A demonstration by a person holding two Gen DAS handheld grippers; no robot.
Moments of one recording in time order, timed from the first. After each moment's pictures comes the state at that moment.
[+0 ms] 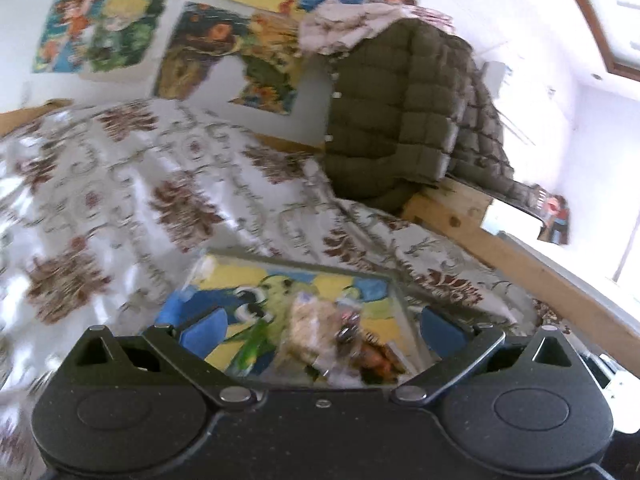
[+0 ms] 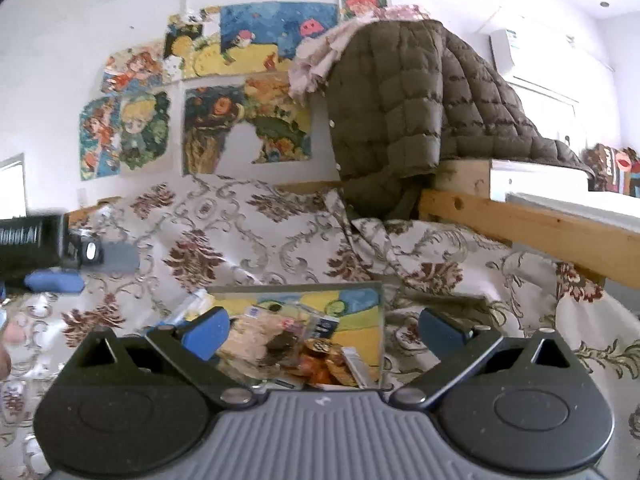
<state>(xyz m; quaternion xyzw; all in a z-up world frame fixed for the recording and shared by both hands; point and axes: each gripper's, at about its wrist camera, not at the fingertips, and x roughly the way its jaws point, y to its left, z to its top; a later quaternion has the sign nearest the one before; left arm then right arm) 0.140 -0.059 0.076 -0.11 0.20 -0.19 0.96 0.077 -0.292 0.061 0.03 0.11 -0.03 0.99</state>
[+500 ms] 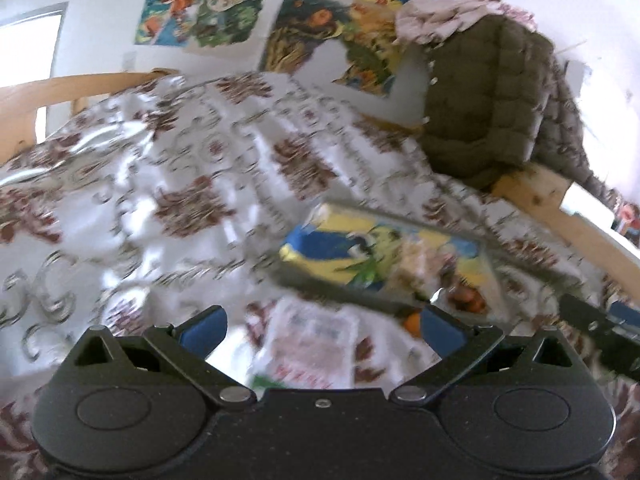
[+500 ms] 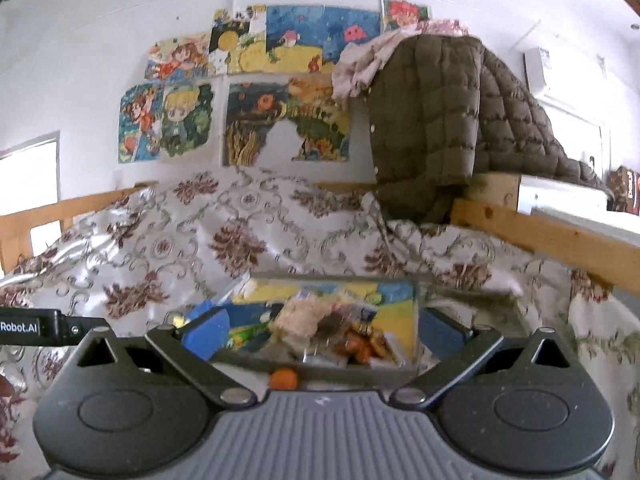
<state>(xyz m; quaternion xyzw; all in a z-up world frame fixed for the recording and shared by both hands) 0.066 0.005 0.026 -0.11 0.24 -0.06 0.96 0.032 -0.245 0.054 0.00 0.13 0.00 0.99</state>
